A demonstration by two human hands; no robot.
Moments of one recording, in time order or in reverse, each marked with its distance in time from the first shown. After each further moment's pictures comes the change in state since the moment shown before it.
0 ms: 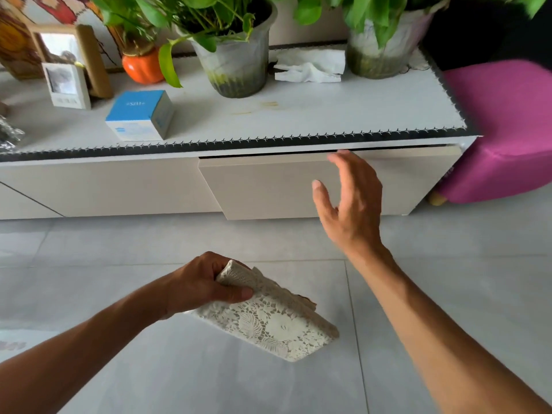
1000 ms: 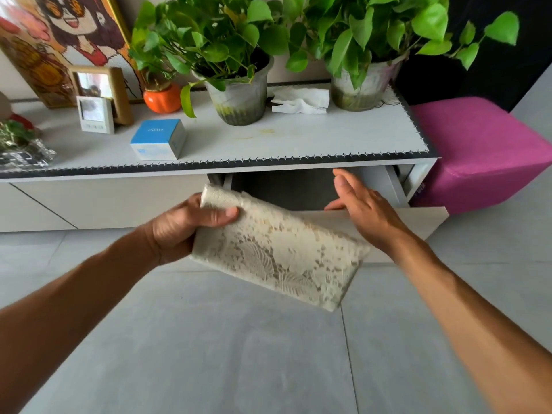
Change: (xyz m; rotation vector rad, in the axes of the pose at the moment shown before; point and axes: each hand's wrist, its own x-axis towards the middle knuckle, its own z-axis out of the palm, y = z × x) left_hand -0.017 0.075 -0.034 -0.474 0.014 0.191; right_hand 0.032 -0.019 -0.098 0.262 -0.676 0.428
